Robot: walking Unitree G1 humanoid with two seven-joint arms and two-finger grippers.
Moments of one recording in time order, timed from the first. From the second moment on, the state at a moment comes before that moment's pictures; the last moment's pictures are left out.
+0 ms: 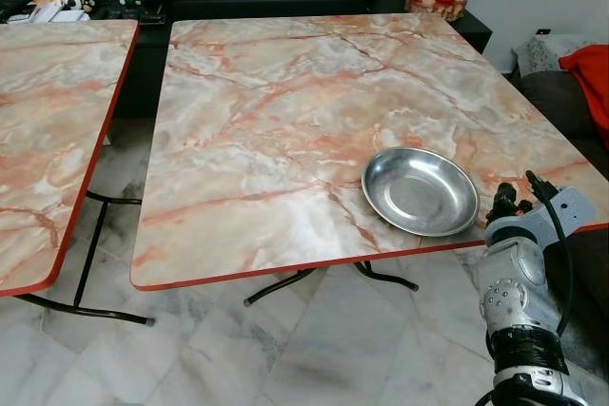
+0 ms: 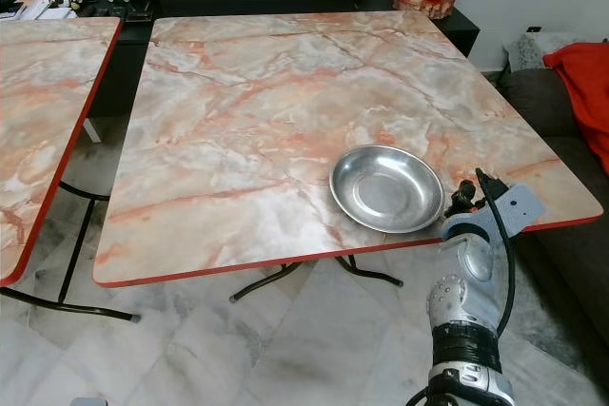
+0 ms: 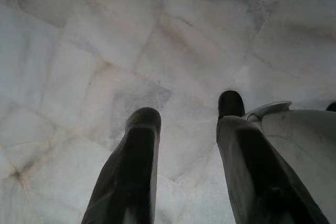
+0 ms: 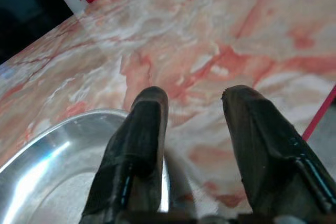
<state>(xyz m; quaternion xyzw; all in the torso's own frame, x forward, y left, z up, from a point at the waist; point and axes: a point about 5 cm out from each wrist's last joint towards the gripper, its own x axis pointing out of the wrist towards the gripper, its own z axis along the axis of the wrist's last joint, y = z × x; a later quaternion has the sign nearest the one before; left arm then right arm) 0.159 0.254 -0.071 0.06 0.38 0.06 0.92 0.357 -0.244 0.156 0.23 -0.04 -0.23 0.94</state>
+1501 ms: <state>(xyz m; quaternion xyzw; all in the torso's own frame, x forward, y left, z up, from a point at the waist) 0.170 0.272 -0.061 0.07 0.37 0.08 0.92 0.297 -0.255 0.152 0.01 -0.05 -0.14 0.99</state>
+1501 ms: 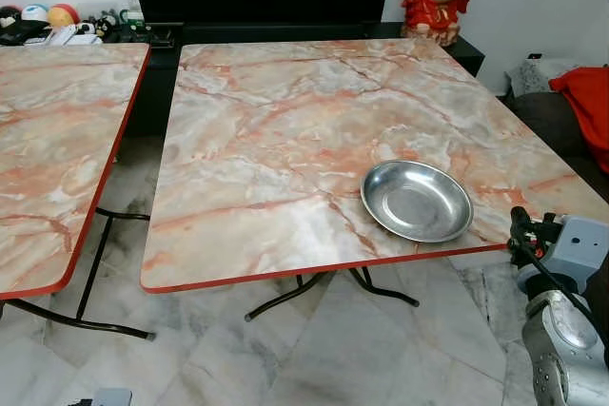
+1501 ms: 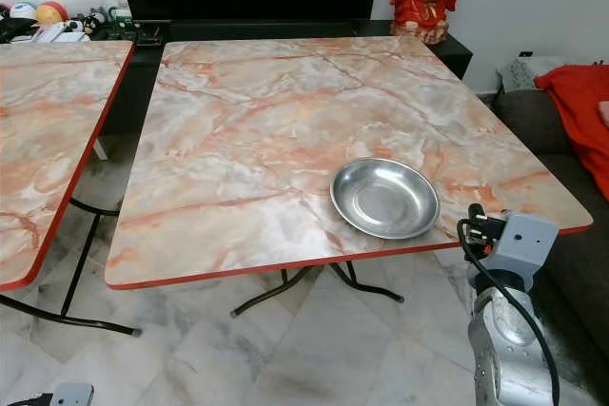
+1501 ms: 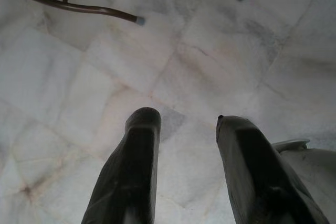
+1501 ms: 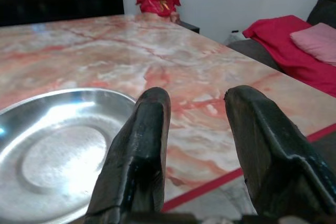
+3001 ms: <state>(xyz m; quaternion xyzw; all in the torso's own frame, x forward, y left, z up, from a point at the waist) 0.155 0.279 -0.065 0.04 0.38 0.11 0.92 0.310 -0.204 0.162 -0.03 -0.07 -0.04 1.00</state>
